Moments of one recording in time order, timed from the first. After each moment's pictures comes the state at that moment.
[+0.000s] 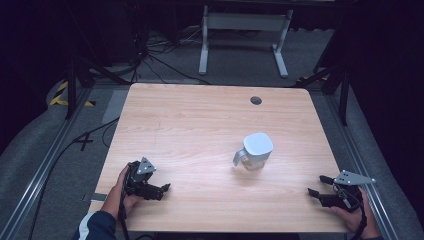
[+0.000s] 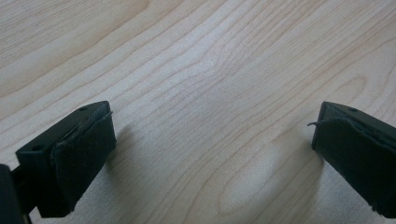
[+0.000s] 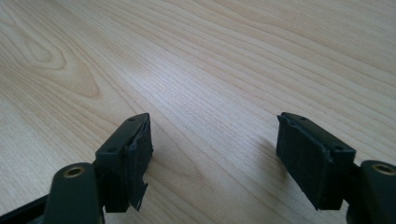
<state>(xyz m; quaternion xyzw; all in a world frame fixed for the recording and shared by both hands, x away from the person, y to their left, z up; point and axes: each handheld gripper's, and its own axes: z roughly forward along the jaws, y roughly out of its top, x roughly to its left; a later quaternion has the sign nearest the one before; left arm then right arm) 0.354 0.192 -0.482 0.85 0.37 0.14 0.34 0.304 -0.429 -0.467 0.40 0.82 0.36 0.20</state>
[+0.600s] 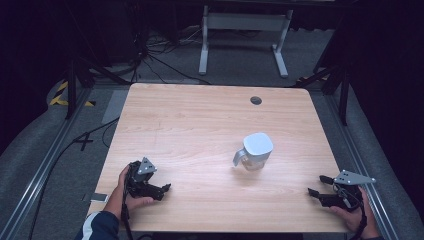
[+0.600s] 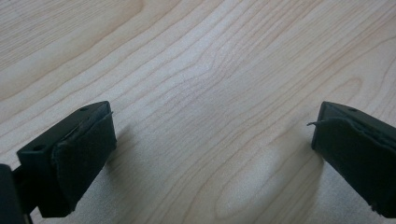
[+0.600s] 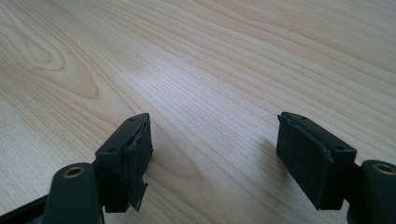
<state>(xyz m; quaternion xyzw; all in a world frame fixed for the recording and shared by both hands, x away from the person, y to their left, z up) 0.355 0.191 -0.482 0.86 0.36 0.14 0.34 0.305 -0.429 -0.467 0.40 0.82 0.36 0.20</state>
